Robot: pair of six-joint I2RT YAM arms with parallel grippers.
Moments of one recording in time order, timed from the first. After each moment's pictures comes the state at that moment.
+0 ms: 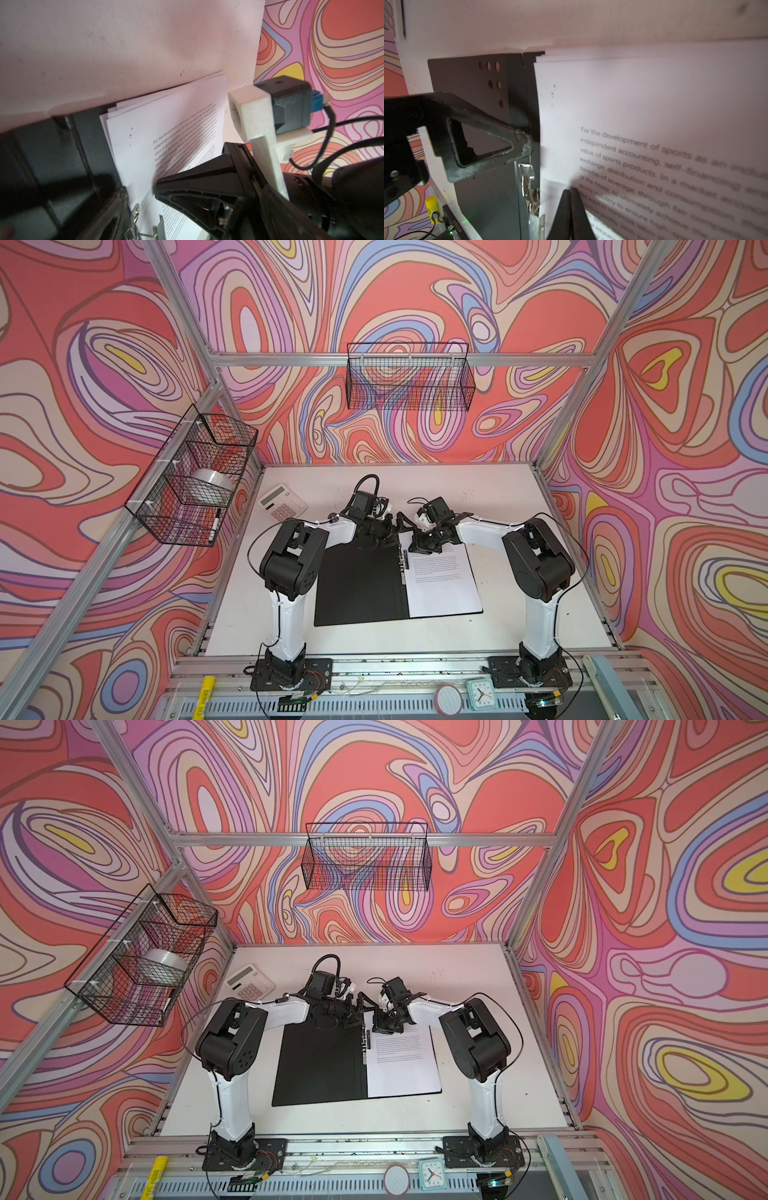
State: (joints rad) left arm -0.42 2.01 1.19 0.00 0.80 -0.85; right arm 0.51 1.99 1.24 -0.34 -0.44 0.55
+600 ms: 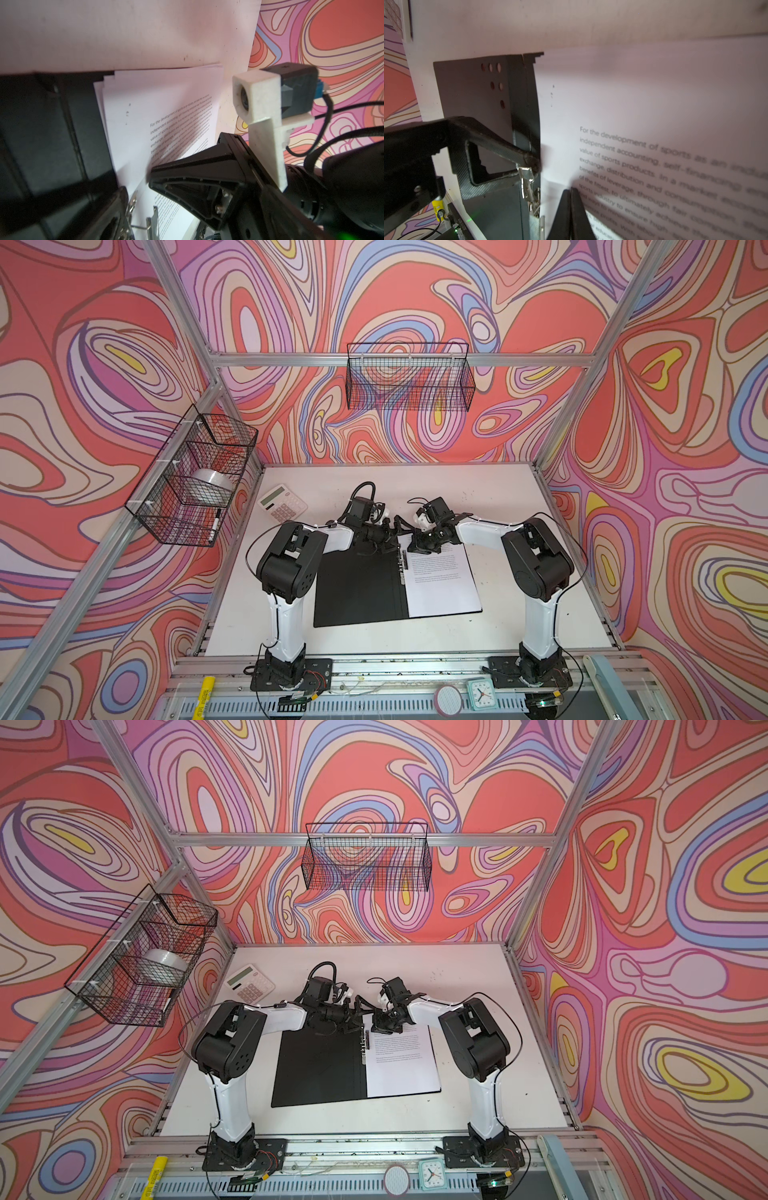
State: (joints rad) left arm -0.42 1.98 1.08 0.14 0.84 -0.99; right arm 0.50 2.00 1.24 -0.33 -0.47 0.56
